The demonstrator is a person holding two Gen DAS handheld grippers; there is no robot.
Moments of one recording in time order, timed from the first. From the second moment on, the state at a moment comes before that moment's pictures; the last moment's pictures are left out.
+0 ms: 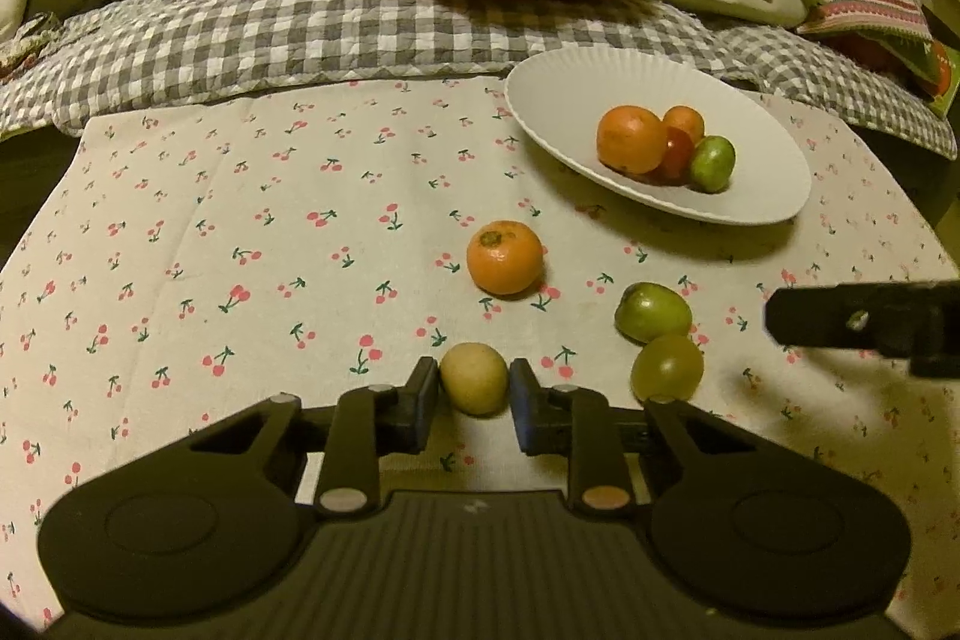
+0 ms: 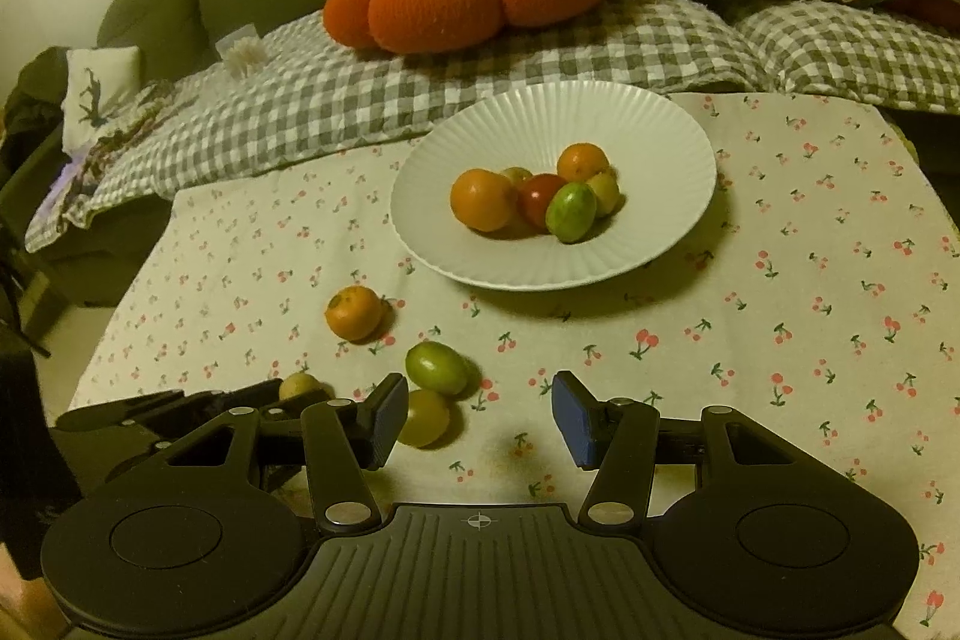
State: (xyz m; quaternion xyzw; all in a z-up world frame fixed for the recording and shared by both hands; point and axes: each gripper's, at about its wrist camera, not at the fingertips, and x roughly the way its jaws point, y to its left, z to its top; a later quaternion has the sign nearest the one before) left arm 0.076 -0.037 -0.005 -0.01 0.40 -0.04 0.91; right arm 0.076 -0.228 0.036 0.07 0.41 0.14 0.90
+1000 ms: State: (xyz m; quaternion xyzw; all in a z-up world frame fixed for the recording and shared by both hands) left arm 0.077 -0.016 0.000 -0.05 0.43 -0.01 0.90; right arm 0.093 -0.188 -0.007 0.09 0.45 0.18 0.87
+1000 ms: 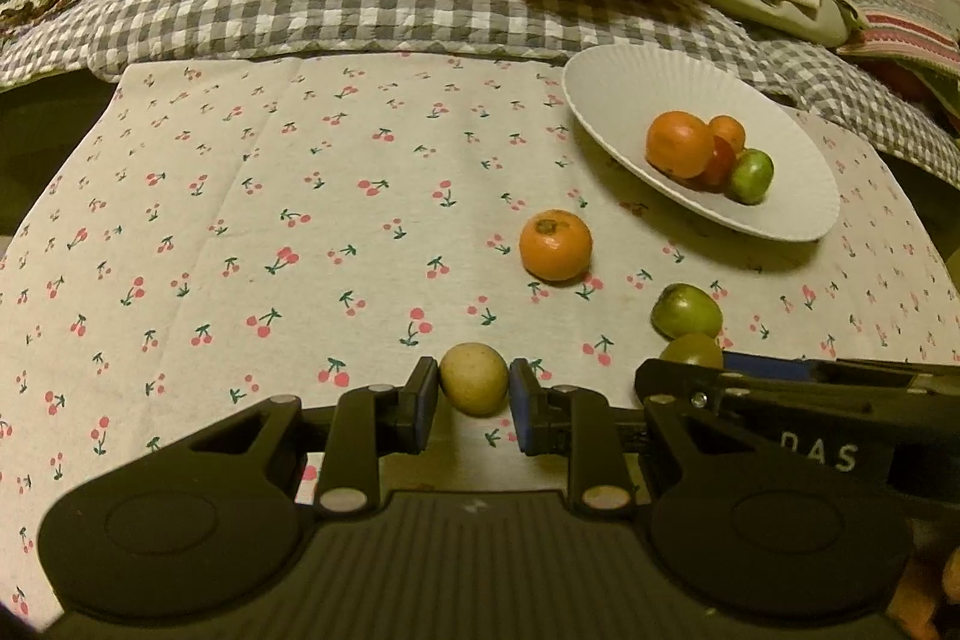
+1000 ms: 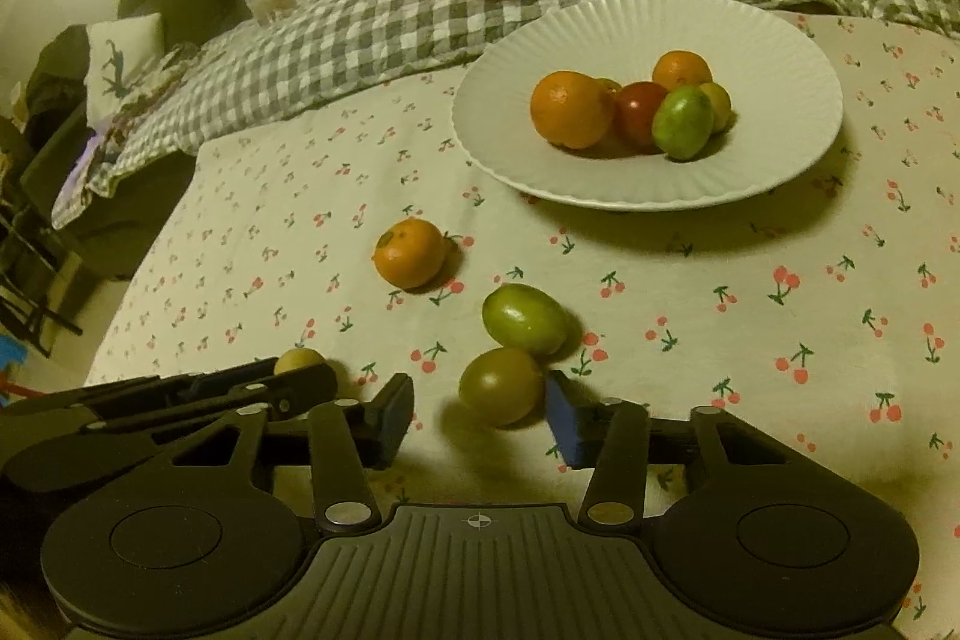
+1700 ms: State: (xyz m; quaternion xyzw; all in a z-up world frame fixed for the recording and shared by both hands) left arm 0.076 -0.004 0.010 -0.08 0.42 -0.01 0.90; right arm 0.089 -0.191 0.009 0.09 0.44 0.18 0.88
